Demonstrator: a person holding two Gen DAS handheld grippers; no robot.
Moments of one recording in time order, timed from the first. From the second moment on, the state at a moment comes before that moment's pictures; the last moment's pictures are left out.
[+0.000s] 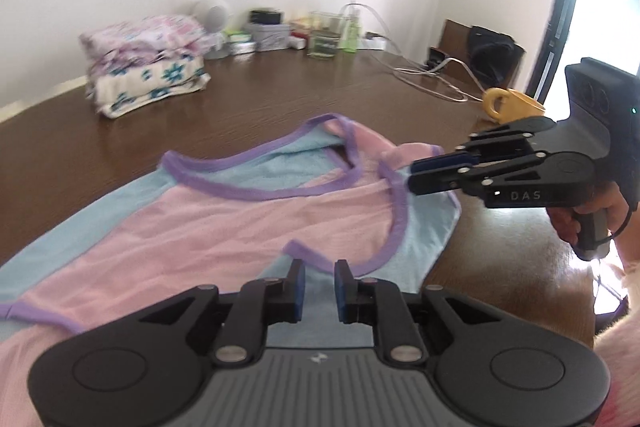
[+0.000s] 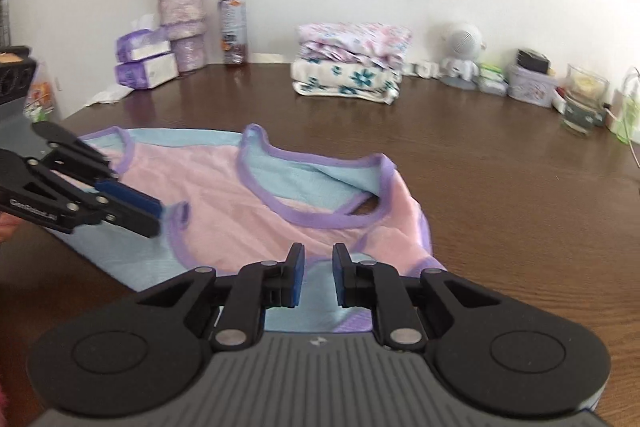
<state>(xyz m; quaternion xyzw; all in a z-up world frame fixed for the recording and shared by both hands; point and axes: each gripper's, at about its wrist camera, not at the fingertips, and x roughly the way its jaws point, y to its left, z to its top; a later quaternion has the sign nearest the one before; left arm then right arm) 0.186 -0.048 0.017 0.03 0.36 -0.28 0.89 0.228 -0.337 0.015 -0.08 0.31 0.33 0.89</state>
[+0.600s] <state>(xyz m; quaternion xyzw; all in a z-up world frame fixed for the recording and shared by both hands) 0.179 -0.024 0.014 -0.02 0.34 -0.27 0.90 0.227 -0.346 0.010 -0.04 0.29 0.27 0.92</state>
